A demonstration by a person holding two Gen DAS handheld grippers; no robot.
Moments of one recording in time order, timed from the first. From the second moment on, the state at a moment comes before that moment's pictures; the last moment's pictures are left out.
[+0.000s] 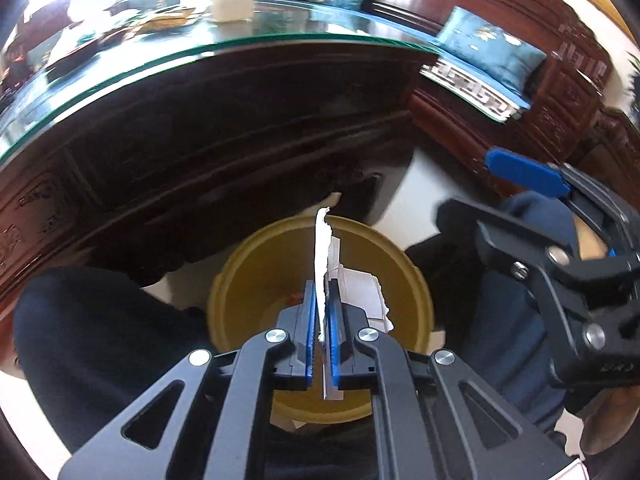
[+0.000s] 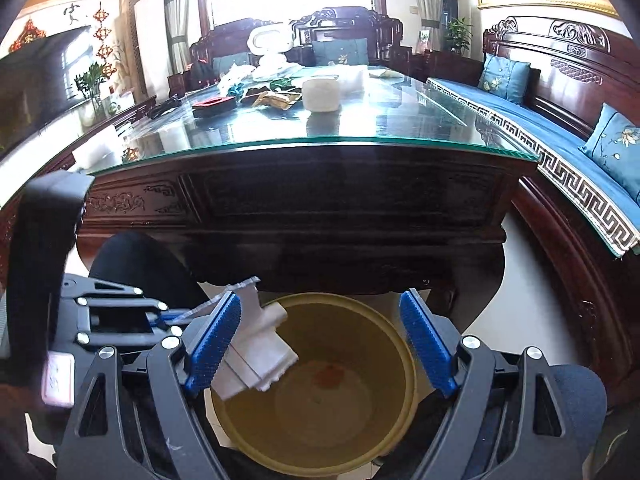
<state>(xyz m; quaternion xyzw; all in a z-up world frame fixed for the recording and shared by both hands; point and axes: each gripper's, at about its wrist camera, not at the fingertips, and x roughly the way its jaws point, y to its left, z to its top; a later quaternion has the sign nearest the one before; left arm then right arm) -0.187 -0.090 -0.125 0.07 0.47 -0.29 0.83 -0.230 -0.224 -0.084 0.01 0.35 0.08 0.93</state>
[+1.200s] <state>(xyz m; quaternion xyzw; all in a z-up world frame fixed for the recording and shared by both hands) -0.157 -0.070 -0.080 0.07 0.41 -0.22 0.88 -0.190 -0.217 -0.049 0.02 0.30 0.10 0.95</state>
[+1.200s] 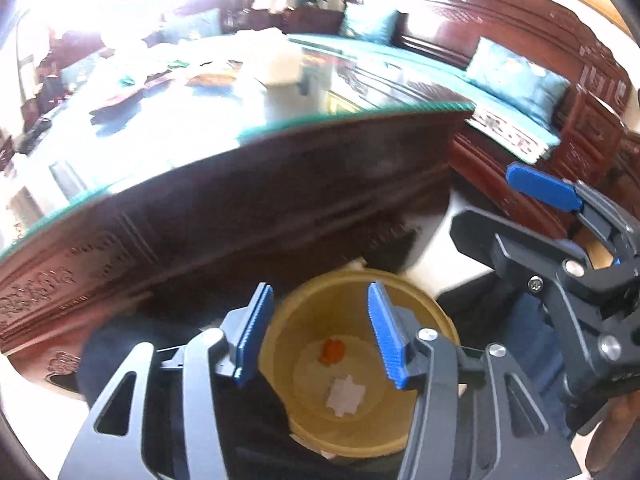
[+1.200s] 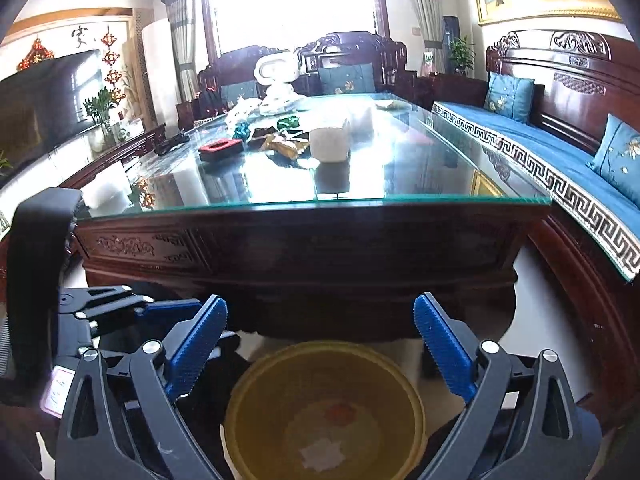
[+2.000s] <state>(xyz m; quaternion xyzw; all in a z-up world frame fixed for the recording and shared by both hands) 0.024 -0.002 -0.011 0.03 0.34 -0.05 0.94 -0.023 -0.187 0.000 0.01 0.29 0.11 0.95</state>
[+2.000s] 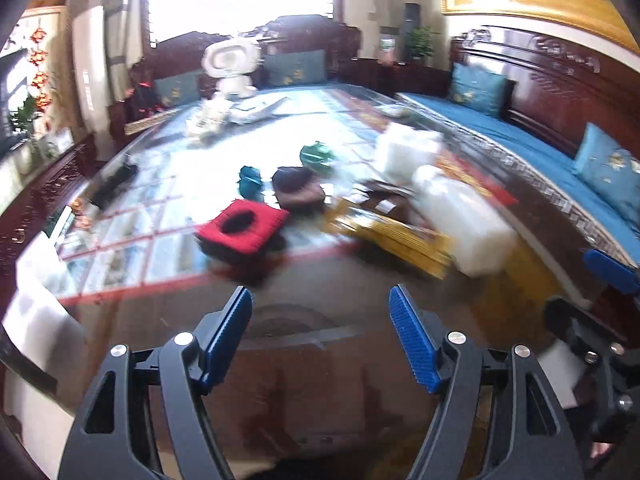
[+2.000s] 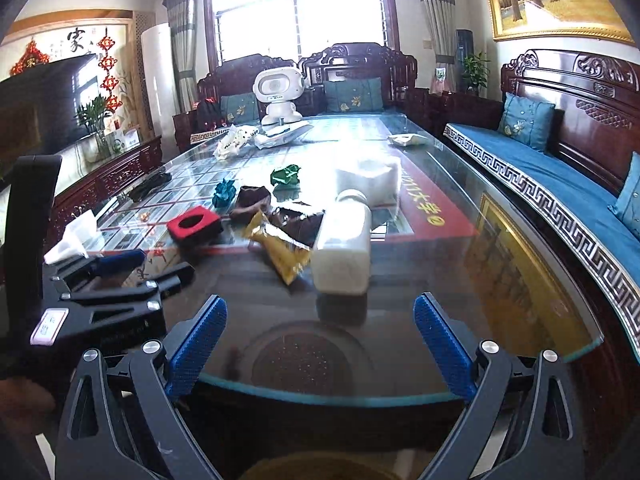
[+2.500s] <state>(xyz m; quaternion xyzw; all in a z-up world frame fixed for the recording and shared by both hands) 0.112 0.019 -0.009 0.00 0.36 -0.09 0.93 0.040 -0.178 -0.014 0.03 0.31 0.12 0.94</state>
